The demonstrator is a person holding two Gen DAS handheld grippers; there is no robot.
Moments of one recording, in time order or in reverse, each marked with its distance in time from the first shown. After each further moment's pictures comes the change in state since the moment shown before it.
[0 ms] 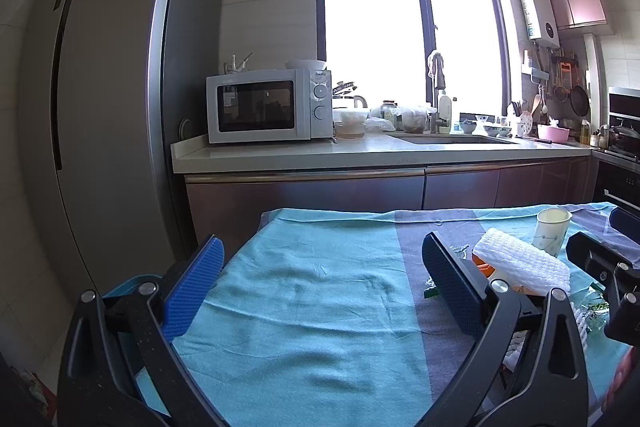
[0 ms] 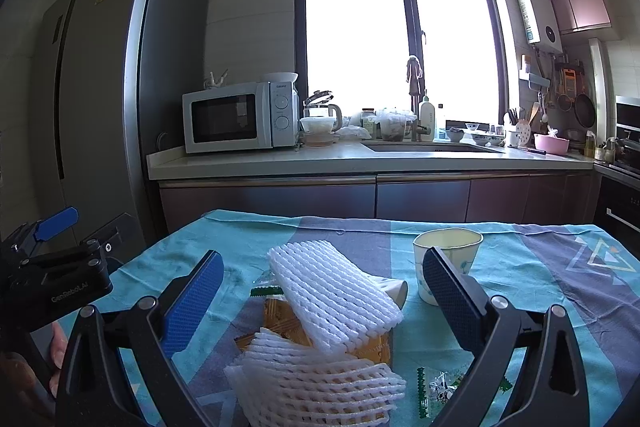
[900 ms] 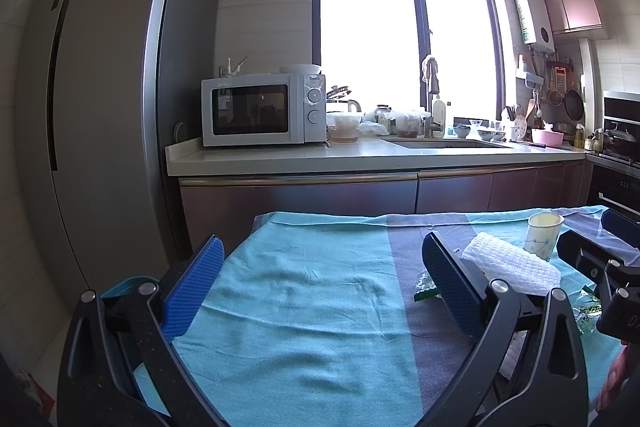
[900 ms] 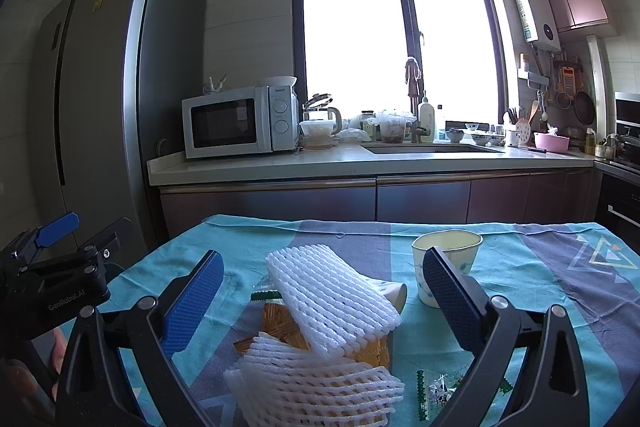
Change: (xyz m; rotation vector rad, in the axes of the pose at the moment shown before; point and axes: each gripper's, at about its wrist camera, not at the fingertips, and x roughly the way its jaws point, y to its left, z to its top) left arm -0.005 -0.004 0.000 -0.004 -0.018 -0.019; right arm 0.001 -0.004 -0.002 0.012 -0.010 0.006
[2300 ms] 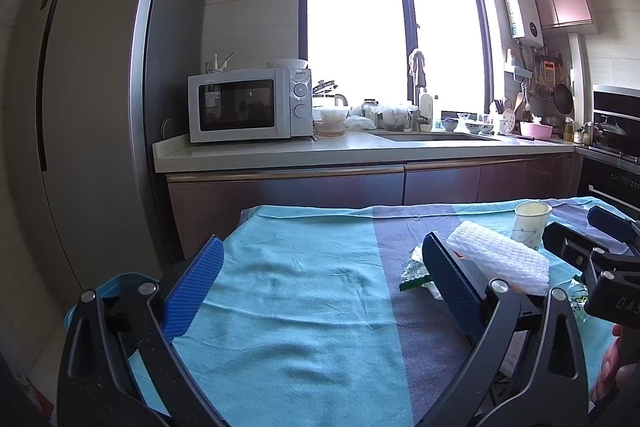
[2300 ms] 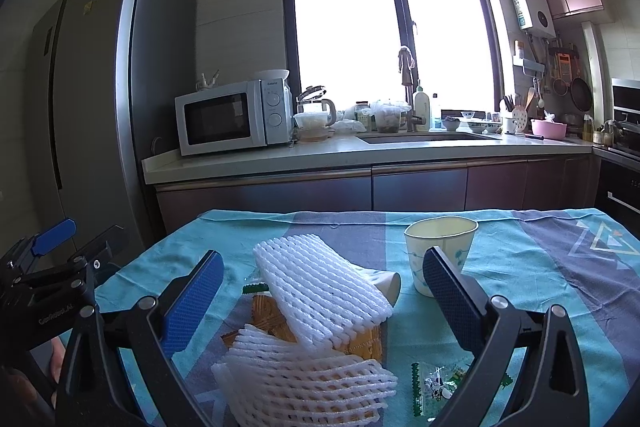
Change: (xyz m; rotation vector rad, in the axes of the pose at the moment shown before) left arm -0.001 -0.008 -0.006 0.016 0.027 -0.055; right arm 0.009 -0.014 -0.005 0.040 0.041 -0.003
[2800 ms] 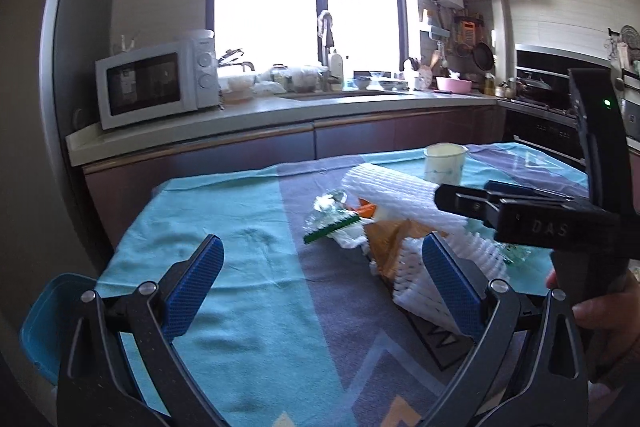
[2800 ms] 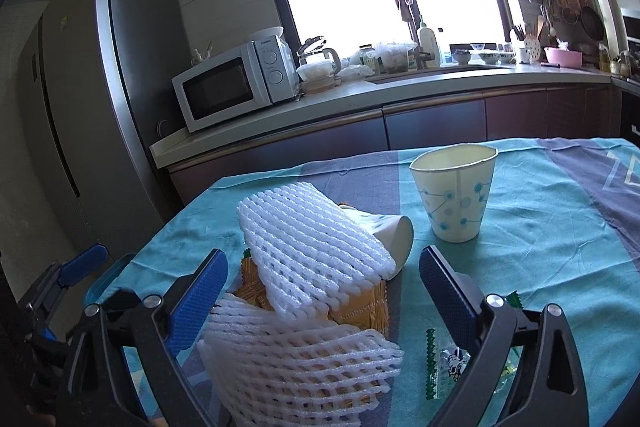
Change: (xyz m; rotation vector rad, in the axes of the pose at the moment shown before) left arm 0.011 -0.041 -0.026 0.117 0.139 -0.344; right arm 0.036 -0.031 -0.017 0.169 0.195 0.134
